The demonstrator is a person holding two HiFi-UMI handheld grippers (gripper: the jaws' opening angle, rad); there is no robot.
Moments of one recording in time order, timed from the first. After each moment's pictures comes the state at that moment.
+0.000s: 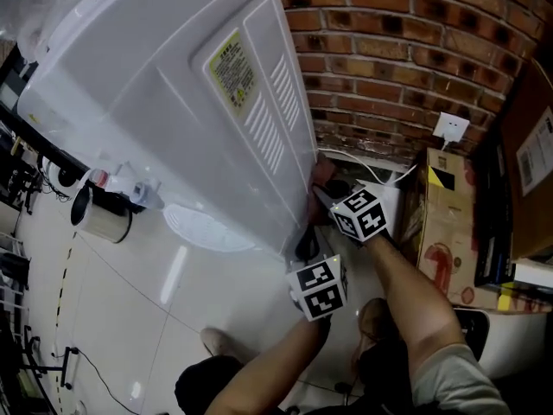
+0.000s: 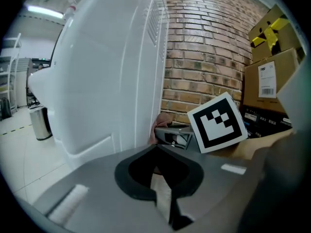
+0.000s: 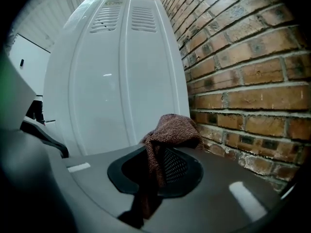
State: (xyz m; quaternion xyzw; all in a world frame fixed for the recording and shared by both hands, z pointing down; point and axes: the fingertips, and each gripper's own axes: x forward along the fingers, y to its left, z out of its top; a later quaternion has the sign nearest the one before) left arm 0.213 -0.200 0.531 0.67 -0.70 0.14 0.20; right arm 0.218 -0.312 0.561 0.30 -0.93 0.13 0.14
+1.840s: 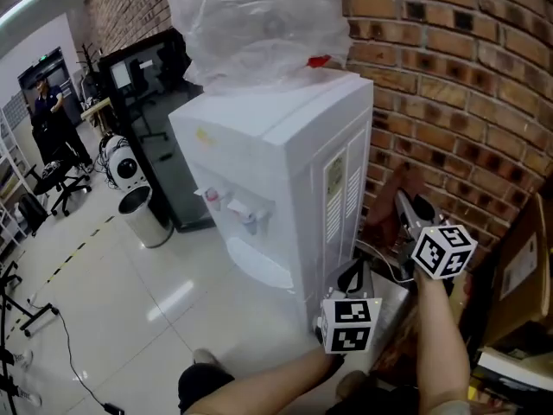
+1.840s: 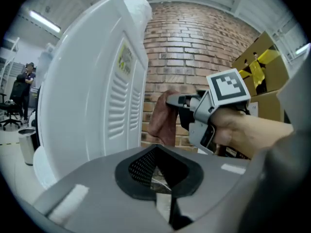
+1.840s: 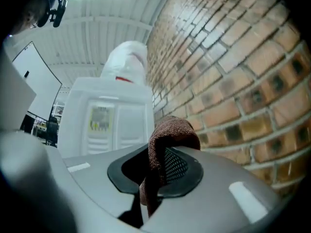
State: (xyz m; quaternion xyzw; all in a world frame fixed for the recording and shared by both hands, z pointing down) left arm 0.264 -0.210 0.346 0.72 -0.68 0.07 0.10; right arm 0.317 -0.335 0.252 0.35 -0.93 0.05 -0.09
